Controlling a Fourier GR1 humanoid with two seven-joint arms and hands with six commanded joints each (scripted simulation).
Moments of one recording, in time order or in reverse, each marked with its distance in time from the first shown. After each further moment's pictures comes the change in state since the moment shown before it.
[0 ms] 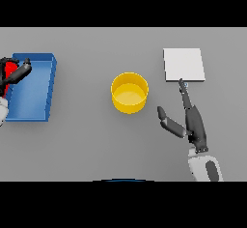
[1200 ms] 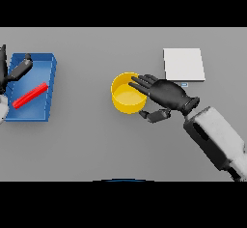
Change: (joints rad) left arm -0.038 0.001 -0.023 0.048 -0.023 -0.027 -0.081; right arm -0.553 -0.375 0.353 0.233 0.466 0.398 0.032
